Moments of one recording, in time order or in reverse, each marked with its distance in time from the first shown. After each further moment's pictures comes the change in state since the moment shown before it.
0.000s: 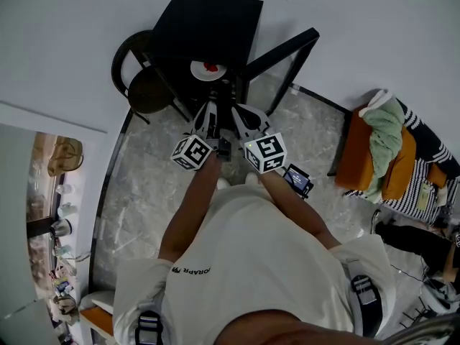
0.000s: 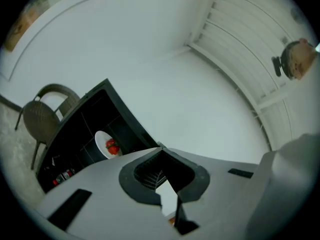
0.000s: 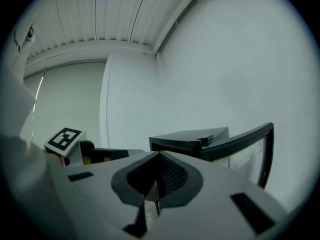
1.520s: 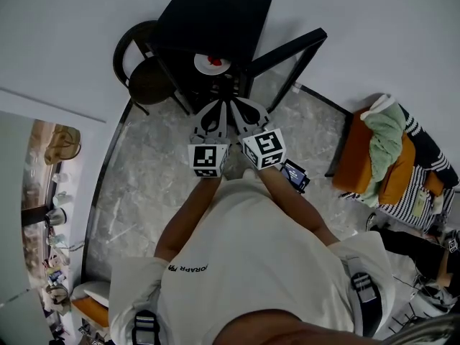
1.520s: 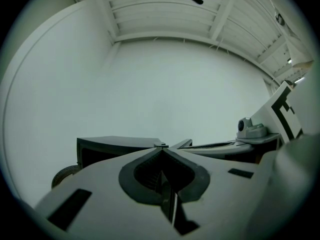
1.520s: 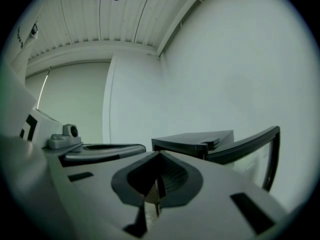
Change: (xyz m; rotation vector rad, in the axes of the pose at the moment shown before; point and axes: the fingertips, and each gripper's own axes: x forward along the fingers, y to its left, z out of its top) left arm -0.012 -0.059 -0.005 0.817 0.095 0.035; right arm 0.008 0.010 0.008 -0.033 -0.020 0.030
